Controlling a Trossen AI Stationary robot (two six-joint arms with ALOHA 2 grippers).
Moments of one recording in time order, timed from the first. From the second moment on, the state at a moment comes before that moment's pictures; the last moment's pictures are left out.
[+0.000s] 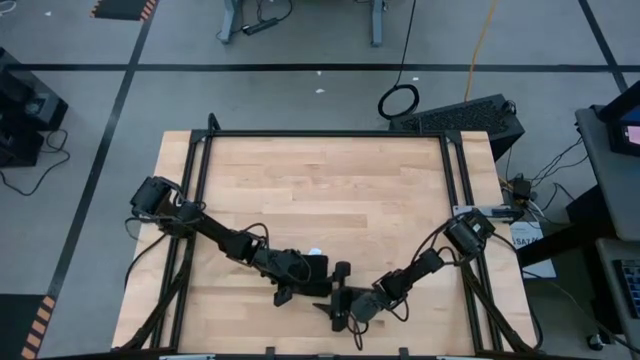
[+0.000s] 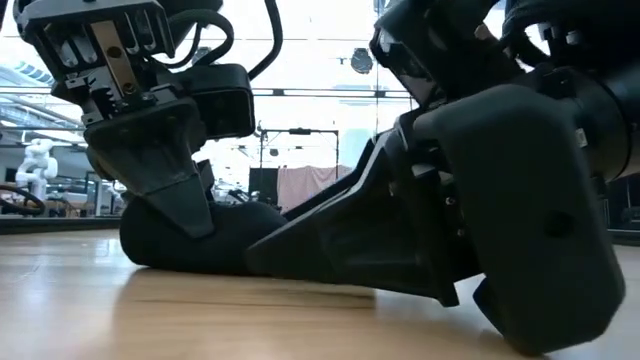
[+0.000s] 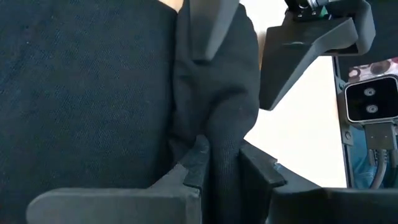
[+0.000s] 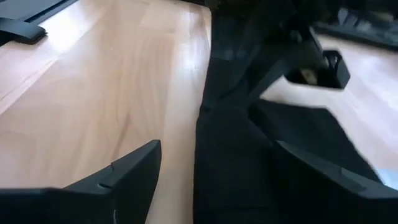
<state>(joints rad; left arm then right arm) -0.38 1.80 0.73 0.32 0.16 -0.72 0.58 2.25 1.04 0.76 0.68 0.08</state>
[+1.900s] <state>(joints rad) -0.73 1.86 0.73 0.36 -0.67 -0.06 0.48 2.25 1.04 0.67 0.43 0.58</state>
